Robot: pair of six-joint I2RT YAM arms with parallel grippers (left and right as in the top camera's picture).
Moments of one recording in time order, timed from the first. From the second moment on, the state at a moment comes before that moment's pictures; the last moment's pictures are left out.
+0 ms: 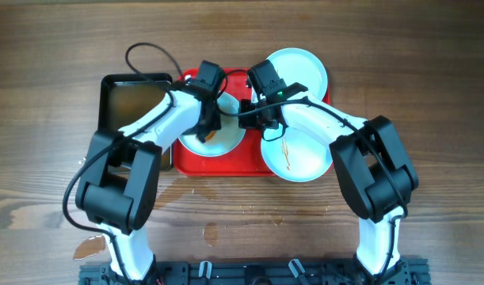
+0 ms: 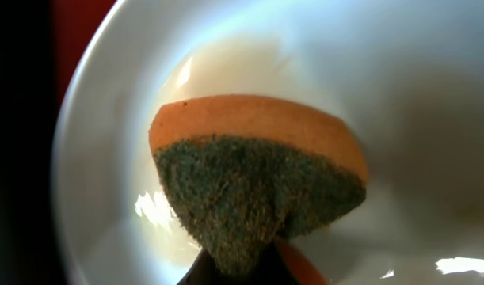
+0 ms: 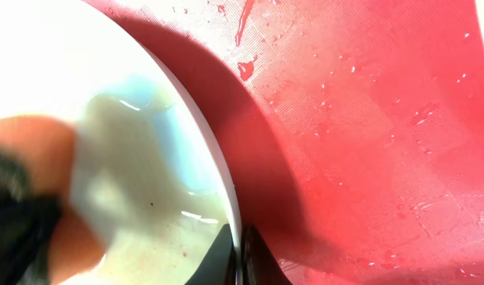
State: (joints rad) left arm -0.38 1.98 1.28 -0.77 -0.15 -0.49; right arm 0.52 2.09 1.37 -0.46 -0.27 0.54
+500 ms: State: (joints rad) left arm -0.28 1.98 1.30 -1.01 0.15 -0.49; right arm 0.53 2.09 1.37 -0.46 -0.27 0.53
